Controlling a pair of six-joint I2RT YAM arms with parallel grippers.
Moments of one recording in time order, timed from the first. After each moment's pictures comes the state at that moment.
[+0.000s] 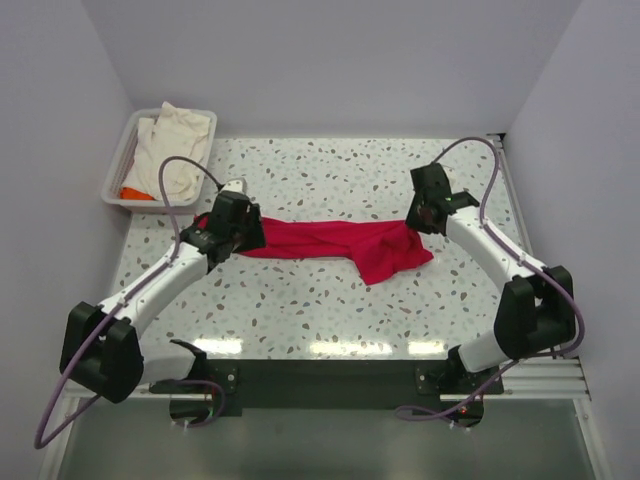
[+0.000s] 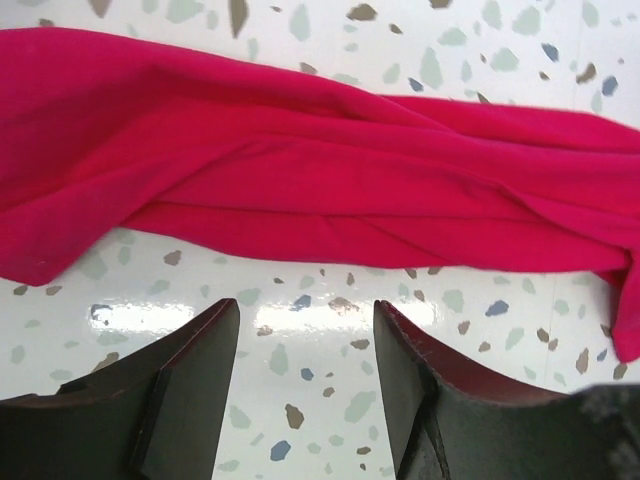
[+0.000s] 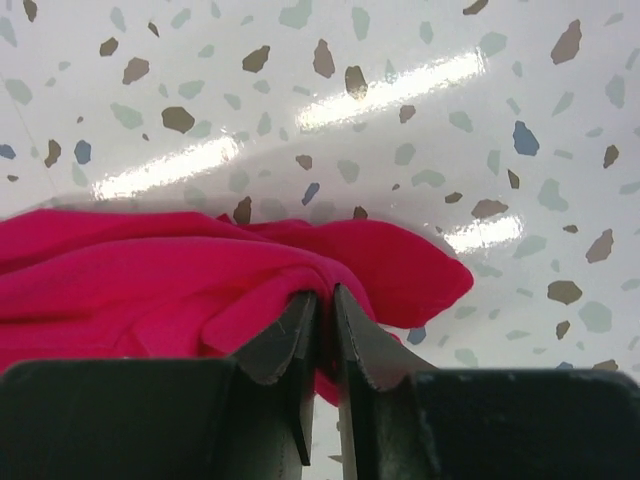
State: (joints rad) left arm -0.44 1.26 0.87 -0.42 -0.20 -0.50; right arm 0.31 1.47 1.13 -0.63 0.30 0.58
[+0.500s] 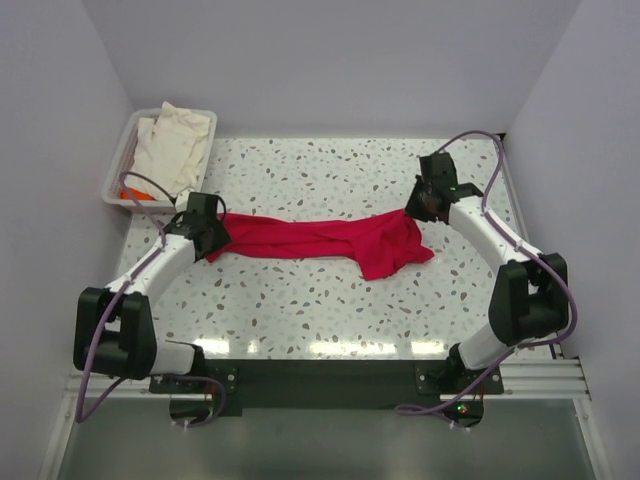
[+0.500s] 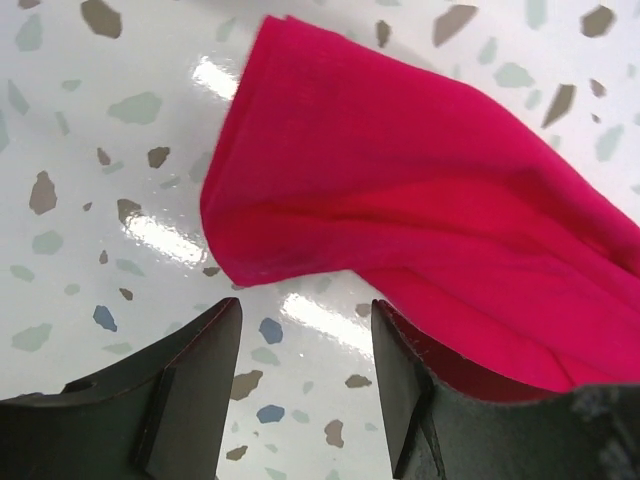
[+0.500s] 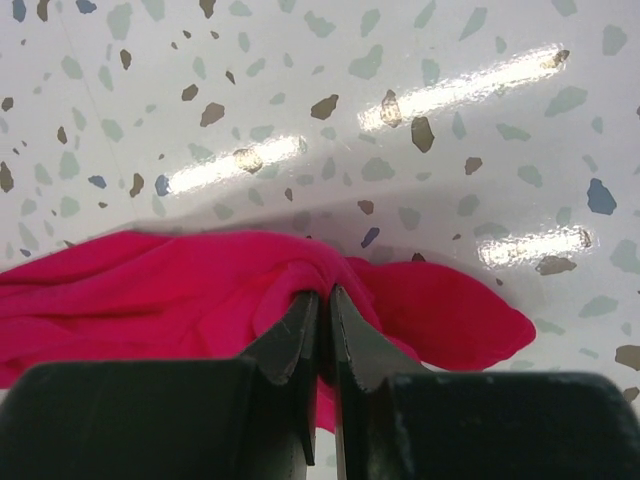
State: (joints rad) left arm -0.15 1.35 0.82 -0.44 -0.32 -0.64; right arm 0.22 1.57 1.21 -0.54 0.13 0.58
